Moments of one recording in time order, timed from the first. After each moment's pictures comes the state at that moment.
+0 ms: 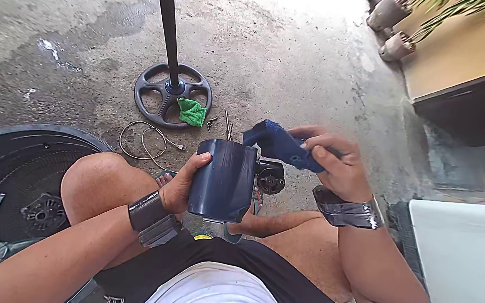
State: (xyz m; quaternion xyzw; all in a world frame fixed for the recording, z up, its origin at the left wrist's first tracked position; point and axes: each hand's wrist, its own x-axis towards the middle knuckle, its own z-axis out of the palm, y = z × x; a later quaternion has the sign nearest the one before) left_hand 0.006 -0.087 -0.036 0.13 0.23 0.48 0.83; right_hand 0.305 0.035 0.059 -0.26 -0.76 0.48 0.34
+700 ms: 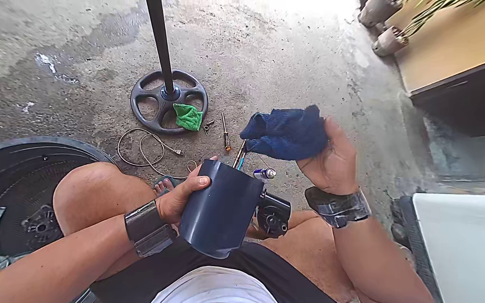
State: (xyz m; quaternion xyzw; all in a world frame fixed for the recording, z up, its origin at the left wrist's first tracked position) left_hand 0.009 -0.094 -0.058 0.21 0.16 0.45 0.85; right_hand 0.297 0.031 0.055 -0.37 -0.47 0.65 0.47
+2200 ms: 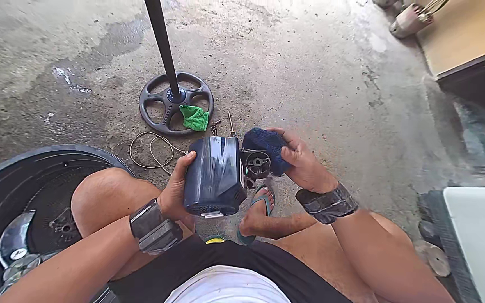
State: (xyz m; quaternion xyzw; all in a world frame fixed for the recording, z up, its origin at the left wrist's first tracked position) left_hand 0.000 -0.086 -0.037 0.07 0.22 0.53 0.82; right_hand 0.287 0.029 0.003 -0.37 -0.55 0.68 0.30
